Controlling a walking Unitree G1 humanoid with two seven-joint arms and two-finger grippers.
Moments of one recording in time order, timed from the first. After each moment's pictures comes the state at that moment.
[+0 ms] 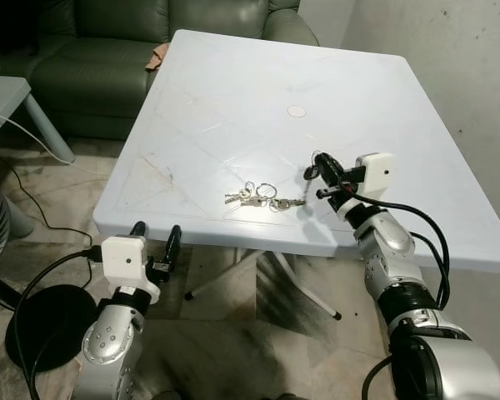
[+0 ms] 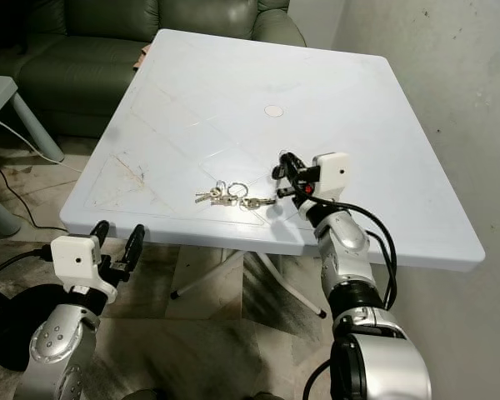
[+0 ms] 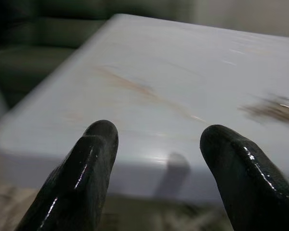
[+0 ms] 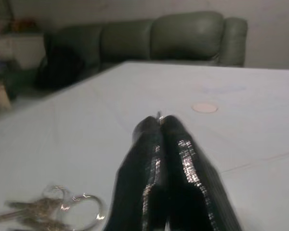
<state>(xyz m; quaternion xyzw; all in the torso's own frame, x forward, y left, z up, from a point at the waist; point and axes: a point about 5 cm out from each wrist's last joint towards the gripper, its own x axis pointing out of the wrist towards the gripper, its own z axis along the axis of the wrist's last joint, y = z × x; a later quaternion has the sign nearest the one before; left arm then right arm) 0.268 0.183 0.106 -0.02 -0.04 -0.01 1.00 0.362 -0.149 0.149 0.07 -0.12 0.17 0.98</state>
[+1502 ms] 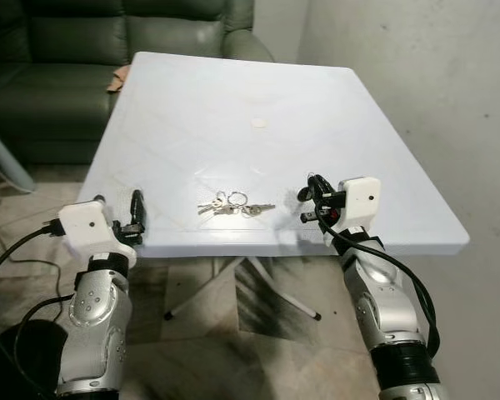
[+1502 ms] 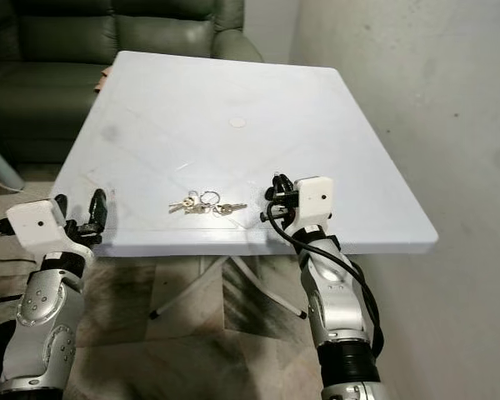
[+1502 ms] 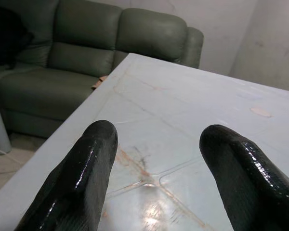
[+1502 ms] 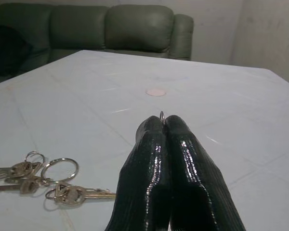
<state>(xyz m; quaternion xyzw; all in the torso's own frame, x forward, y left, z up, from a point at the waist) 0.280 0.198 0.138 -0.06 -0.08 0.08 0.99 0.326 -0.126 0.142 0.02 -0.07 0.14 0.99</state>
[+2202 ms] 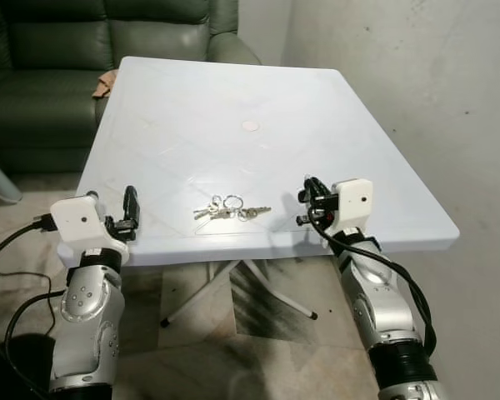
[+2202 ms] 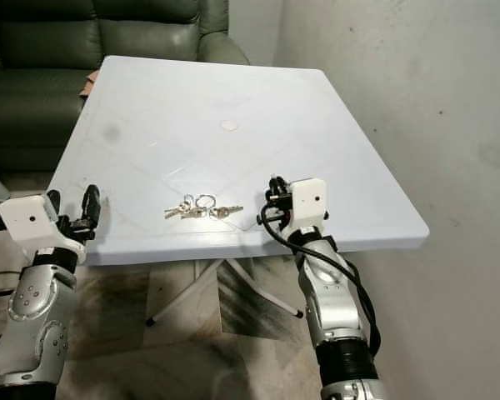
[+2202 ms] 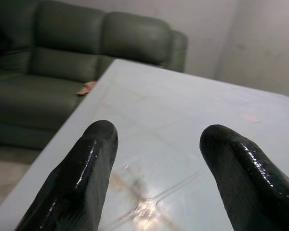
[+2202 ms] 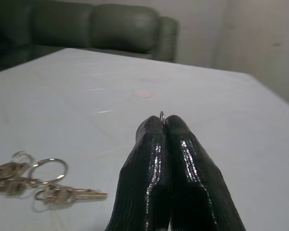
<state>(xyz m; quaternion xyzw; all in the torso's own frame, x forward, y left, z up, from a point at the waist) 0.285 0.203 0.142 -0.06 -0.08 0.07 0.99 0.328 -0.125 0.138 -0.01 -0.07 0.14 0.99</state>
